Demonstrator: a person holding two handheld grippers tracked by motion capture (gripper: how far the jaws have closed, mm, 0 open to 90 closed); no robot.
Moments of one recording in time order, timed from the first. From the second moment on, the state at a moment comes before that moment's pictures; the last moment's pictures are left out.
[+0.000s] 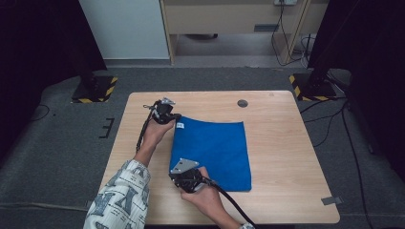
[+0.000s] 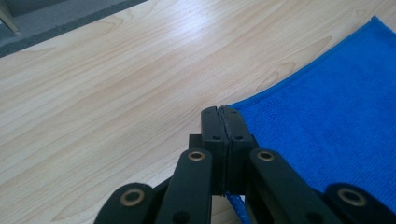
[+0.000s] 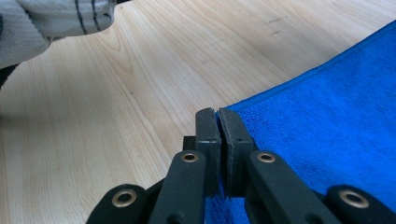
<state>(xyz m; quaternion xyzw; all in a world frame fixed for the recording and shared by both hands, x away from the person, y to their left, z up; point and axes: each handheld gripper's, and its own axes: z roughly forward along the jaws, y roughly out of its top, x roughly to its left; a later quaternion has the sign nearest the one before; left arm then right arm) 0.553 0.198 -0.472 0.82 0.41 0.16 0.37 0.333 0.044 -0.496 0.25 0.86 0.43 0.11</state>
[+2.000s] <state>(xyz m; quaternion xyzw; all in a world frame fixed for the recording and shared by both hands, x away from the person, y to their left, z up) 0.538 0.269 -0.436 0.81 0.43 0.17 0.36 0.321 0.110 -0.457 0.21 0.85 0.46 0.12</state>
